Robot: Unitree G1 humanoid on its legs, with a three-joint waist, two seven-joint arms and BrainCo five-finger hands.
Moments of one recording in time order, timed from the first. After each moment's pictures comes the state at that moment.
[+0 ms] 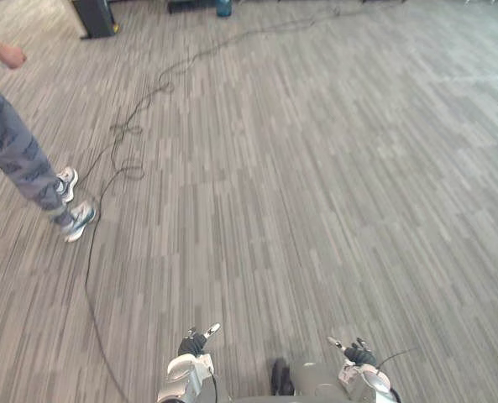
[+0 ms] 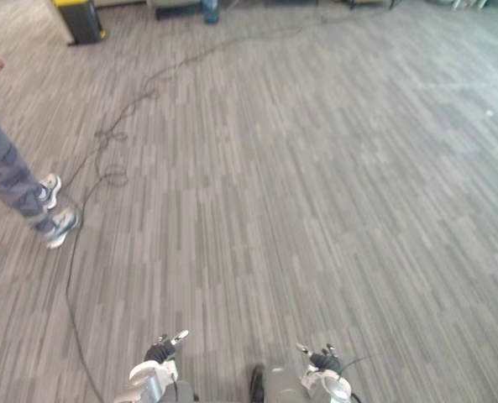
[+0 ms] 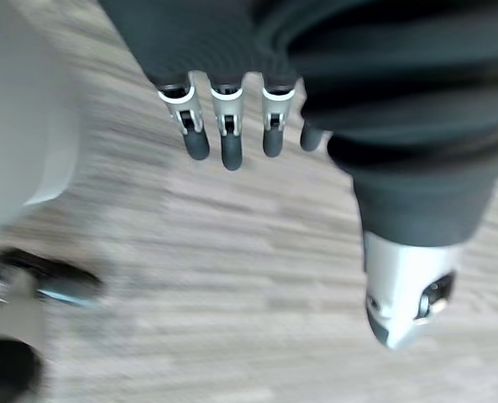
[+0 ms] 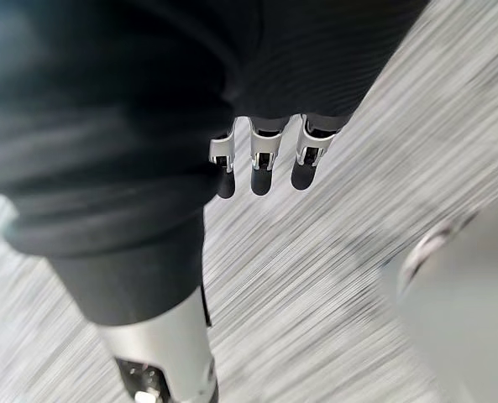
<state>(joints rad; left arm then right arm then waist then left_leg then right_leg) 0.01 -0.06 0.22 0.89 -0.10 -0.02 0.08 0.04 0.04 -0.31 0.89 0.20 -0.02 -0.11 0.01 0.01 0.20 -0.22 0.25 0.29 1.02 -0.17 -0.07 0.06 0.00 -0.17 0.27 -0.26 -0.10</state>
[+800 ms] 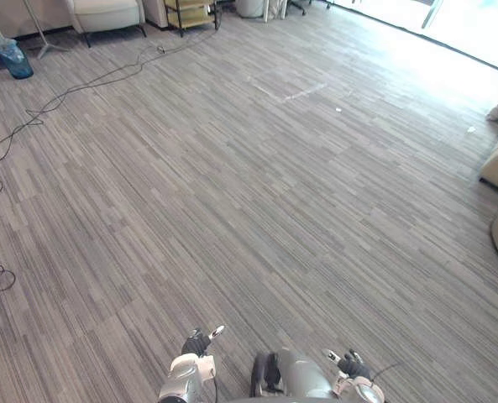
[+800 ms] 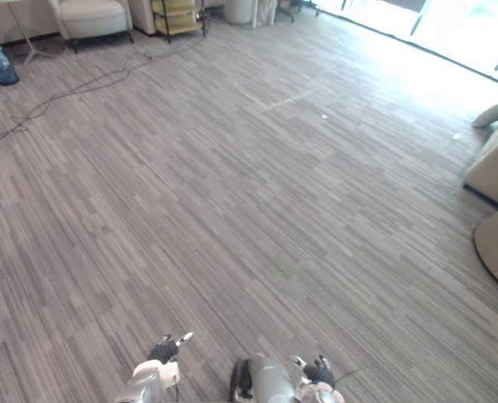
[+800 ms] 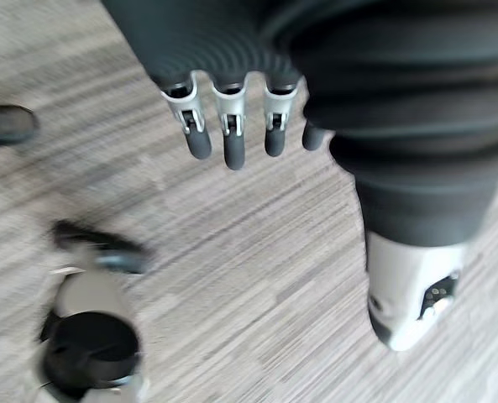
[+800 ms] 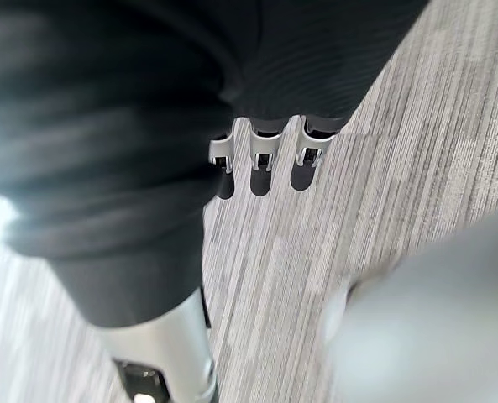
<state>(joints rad) -0.04 -0.06 0.16 1.00 -0.11 -0.02 0.09 0.10 0.05 -0.38 0.88 0.20 -0.03 -0.09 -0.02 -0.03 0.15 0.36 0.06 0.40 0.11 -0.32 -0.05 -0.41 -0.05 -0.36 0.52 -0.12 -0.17</state>
